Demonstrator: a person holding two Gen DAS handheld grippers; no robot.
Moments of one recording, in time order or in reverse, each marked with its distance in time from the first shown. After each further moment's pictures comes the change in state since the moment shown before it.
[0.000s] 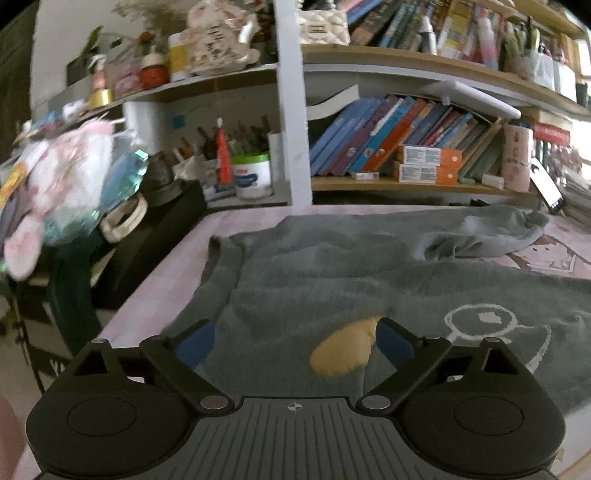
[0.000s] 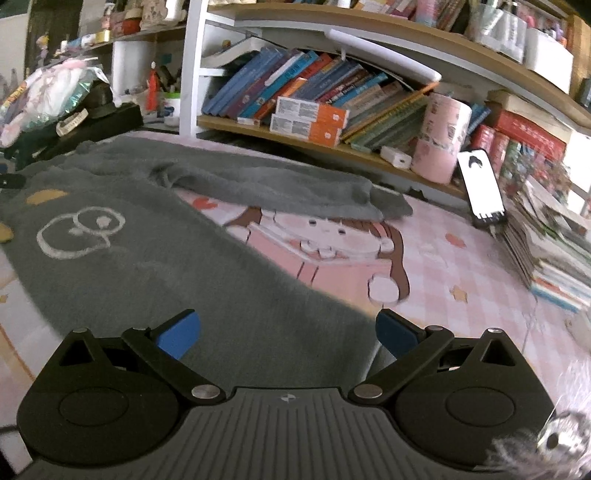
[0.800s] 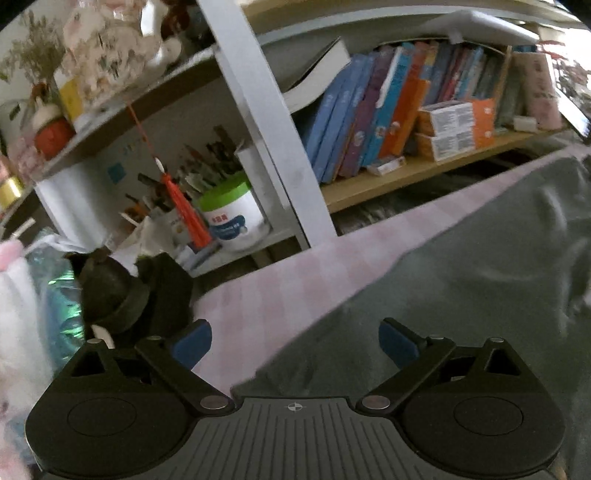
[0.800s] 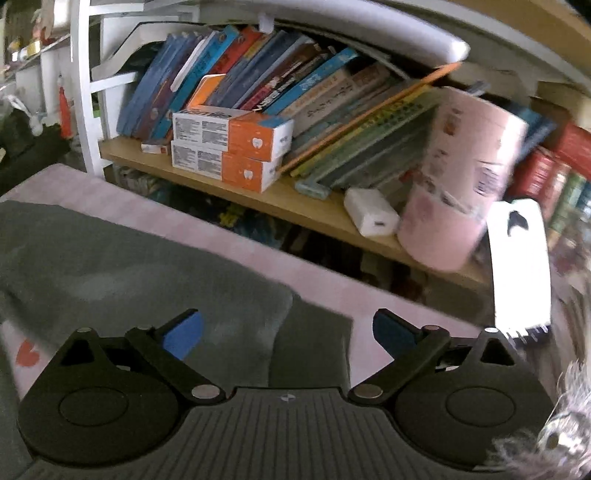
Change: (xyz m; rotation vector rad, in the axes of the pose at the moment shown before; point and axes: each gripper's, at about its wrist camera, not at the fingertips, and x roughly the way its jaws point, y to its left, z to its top) left arm 0.177 0.037 0.112 0.314 0.096 -0.006; right arm 0.210 -0.147 0.161 0.001 0.093 0.057
